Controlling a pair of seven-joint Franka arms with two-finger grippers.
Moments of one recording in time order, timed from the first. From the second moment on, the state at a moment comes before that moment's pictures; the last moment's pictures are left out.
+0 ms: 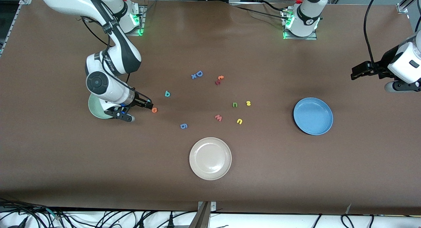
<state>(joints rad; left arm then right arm) -0.03 0.06 0.03 -1.59 0.00 1.51 -0.06 0.05 0.41 0.30 -2.00 -0.03 2.26 0.67</state>
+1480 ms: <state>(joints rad) -0.03 0.06 0.03 -1.58 0.00 1.51 -0.13 0.05 0.49 0.29 -2.12 -0.04 2.42 0.68</state>
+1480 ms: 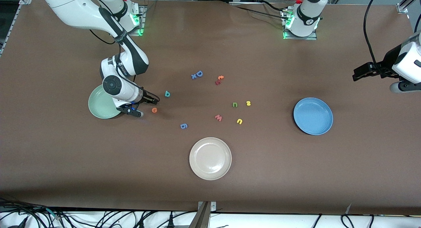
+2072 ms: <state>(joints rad) -0.04 0.06 0.02 -1.58 0.00 1.52 -0.17 0.05 0.50 0.29 -2.12 -0.05 2.43 0.68</state>
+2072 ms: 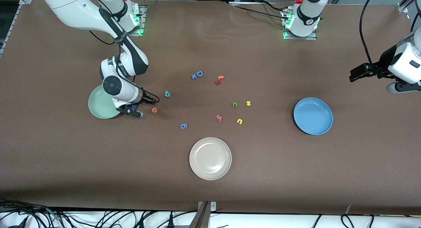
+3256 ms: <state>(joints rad) -0.12 0.23 -0.01 -1.59 -0.05 1.61 -0.22 0.05 0.48 0.27 -2.06 -0.07 2.30 0.68</state>
